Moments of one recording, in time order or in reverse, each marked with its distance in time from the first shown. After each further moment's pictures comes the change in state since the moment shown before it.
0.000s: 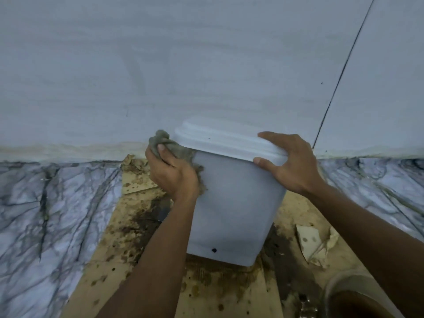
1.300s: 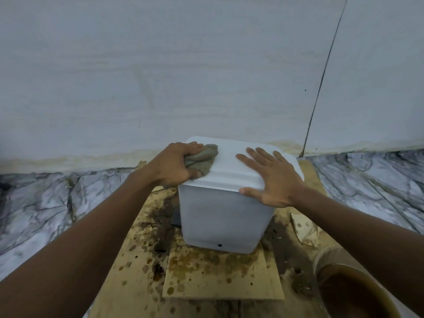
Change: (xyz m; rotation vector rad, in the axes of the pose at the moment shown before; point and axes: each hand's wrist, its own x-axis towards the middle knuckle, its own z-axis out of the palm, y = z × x) left_hand 0.079 0.090 -0.077 0.578 -1.454 0.437; right_hand -0.054 -0.049 -0.028 -0.423 -0.469 -0.204
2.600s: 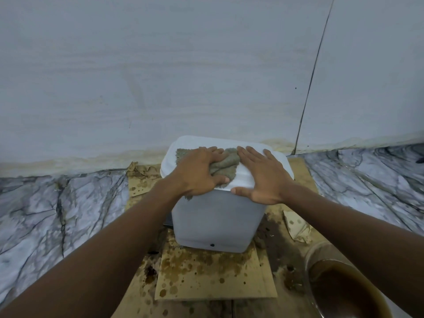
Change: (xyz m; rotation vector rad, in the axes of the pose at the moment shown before) left_hand 0.018 0.050 0.049 0.085 -0.016 0.093; right_hand 0.004 0.004 0.003 0.048 0.010 0.021
